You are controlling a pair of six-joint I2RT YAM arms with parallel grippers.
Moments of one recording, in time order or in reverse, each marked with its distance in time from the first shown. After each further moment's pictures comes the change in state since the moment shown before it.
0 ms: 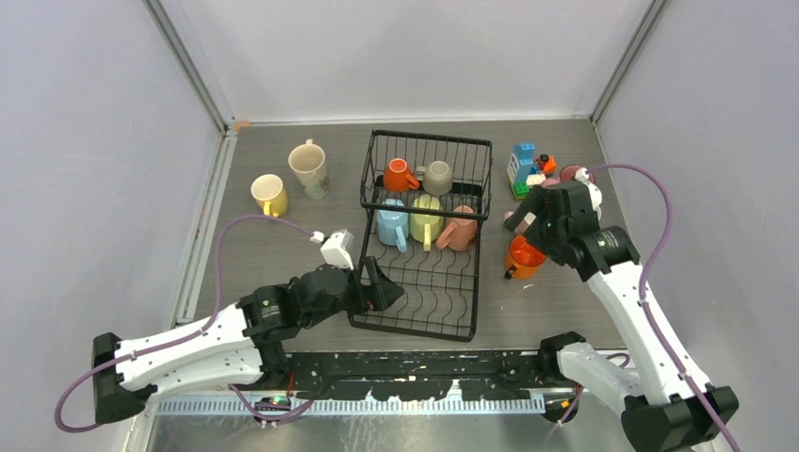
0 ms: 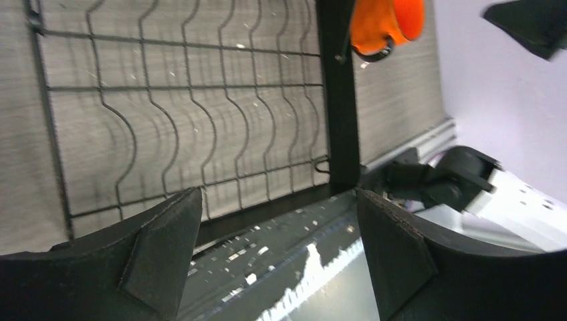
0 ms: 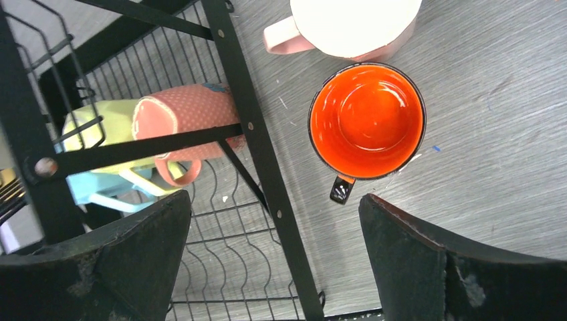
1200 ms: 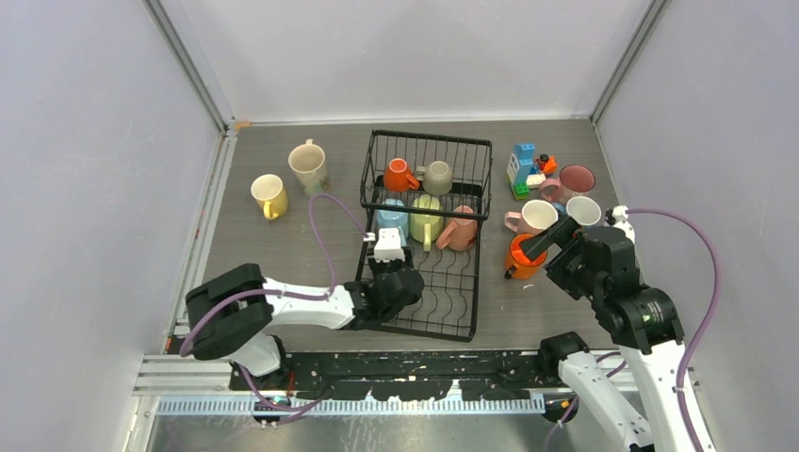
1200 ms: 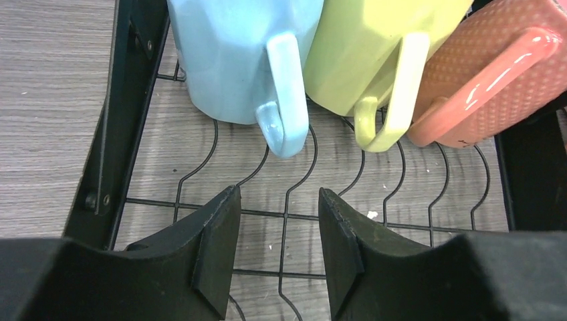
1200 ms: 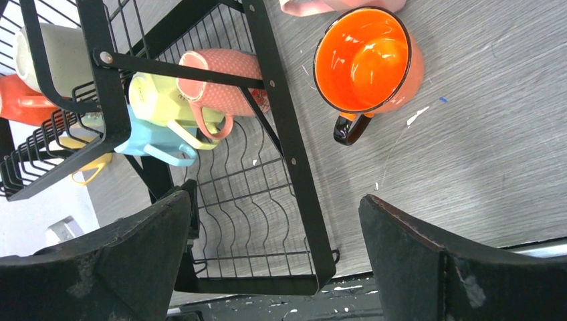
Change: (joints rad) left arm -0.040 0.777 0.040 0.611 -0.671 0.287; right arm 0.000 -0.378 -0.032 -0.175 -0.052 0.099
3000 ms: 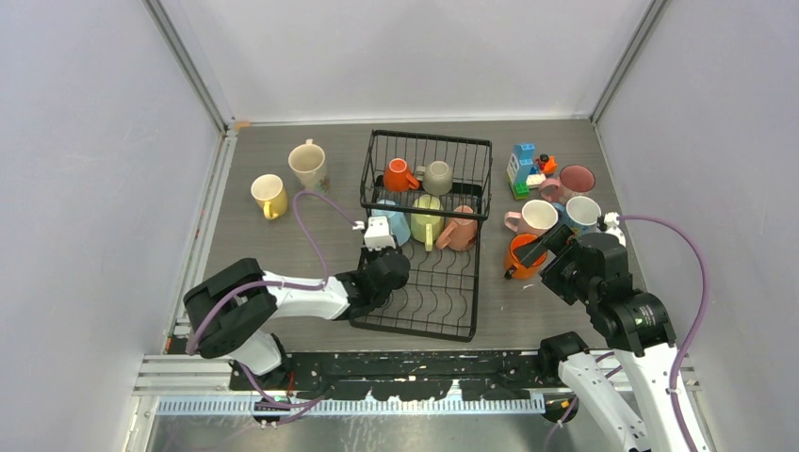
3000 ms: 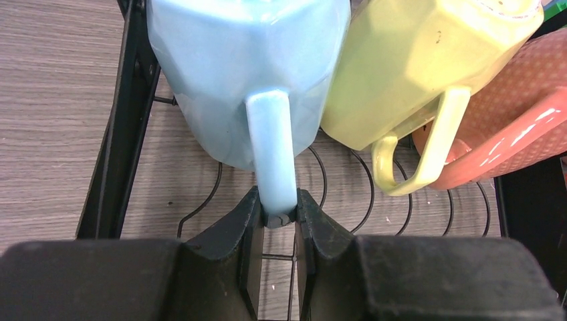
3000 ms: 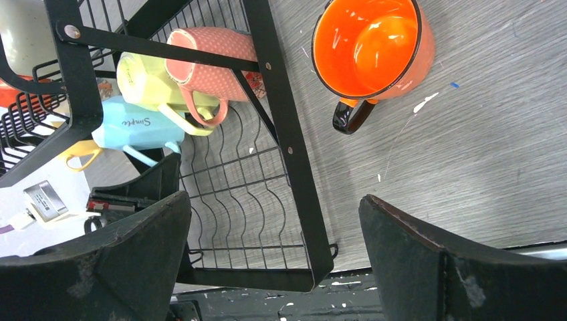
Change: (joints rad) left arm 0.141 0.033 -0.040 0.163 0.150 0.021; right arm 0.000 -0.047 -0.087 0.026 -0.053 0.003
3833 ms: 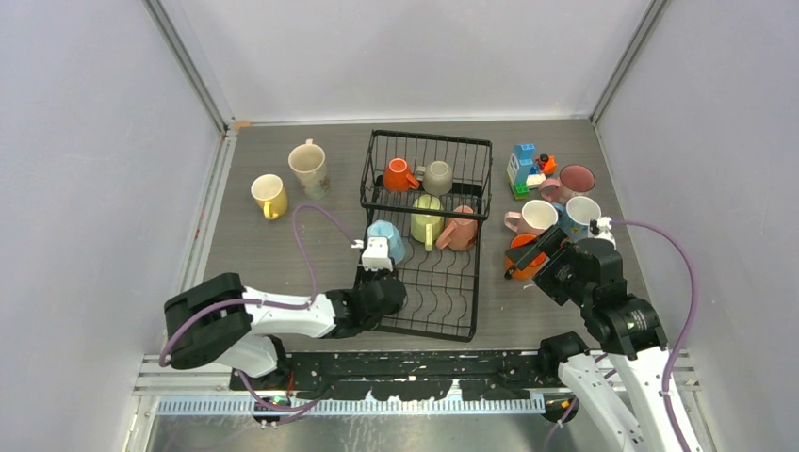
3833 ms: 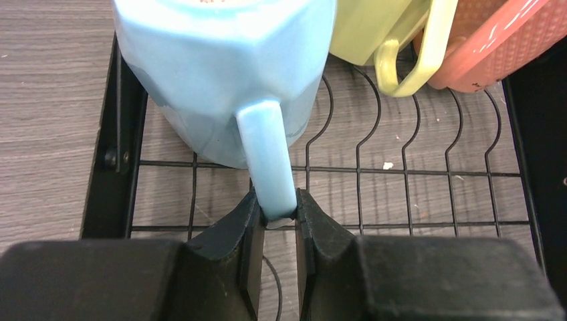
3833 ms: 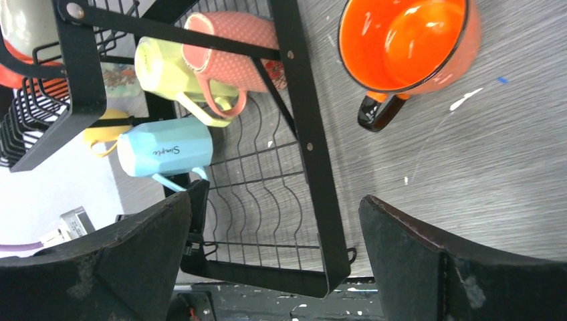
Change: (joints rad) left arm -0.141 -0.123 -0.099 -0.113 -0.033 -0.021; right arm 0.000 -0.039 -0.083 0.082 -0.053 0.020
